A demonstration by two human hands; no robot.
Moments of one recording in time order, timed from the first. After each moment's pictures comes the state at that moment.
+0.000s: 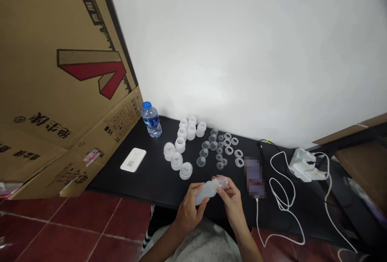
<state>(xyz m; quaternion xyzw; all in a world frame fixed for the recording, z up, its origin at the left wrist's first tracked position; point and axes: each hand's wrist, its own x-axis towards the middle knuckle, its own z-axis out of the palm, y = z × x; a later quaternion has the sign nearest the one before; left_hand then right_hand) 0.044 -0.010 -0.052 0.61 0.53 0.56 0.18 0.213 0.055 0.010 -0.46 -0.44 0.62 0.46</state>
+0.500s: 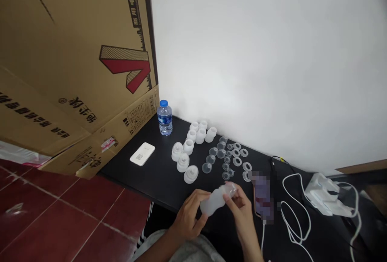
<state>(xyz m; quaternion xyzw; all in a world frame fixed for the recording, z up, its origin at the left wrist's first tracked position) 0.036 -0.012 -0.036 0.64 0.49 0.53 0.26 0.223 0.081 0.030 -0.48 -0.52 0.56 0.43</state>
